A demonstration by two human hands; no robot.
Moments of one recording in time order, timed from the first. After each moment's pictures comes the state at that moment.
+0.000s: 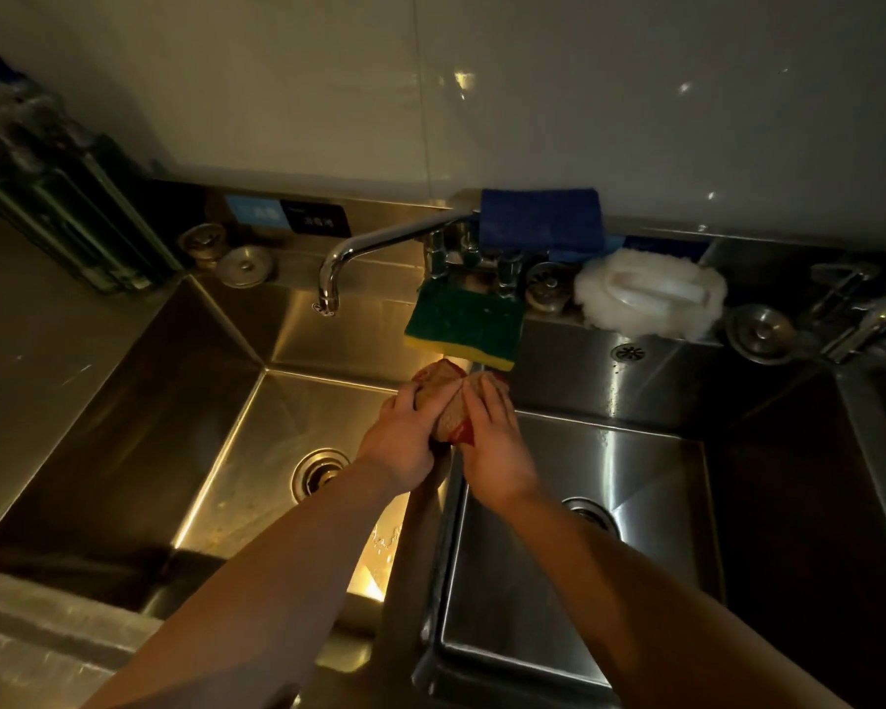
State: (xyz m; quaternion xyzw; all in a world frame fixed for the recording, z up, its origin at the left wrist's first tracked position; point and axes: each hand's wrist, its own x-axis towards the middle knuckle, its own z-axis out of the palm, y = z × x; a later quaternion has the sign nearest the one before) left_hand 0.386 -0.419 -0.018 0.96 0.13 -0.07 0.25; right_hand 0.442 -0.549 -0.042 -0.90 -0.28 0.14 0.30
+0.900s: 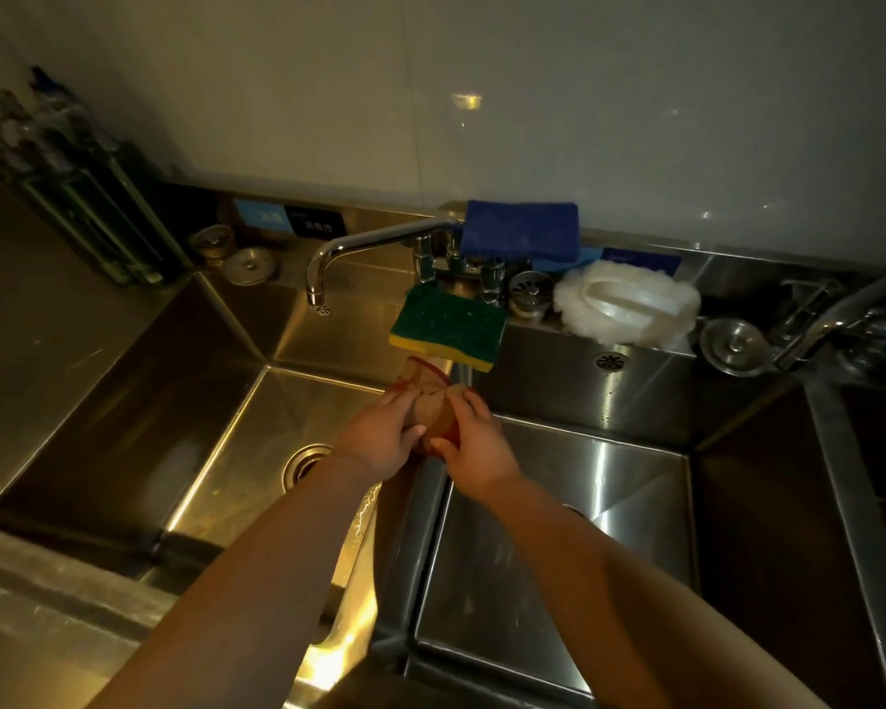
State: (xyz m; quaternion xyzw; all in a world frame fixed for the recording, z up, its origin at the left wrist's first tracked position) left_hand 0.382 -0.432 -0.012 0.95 0.18 -0.06 0.25; right_hand 0.446 -0.569 -0.034 -0.87 -0.28 0.22 0.34
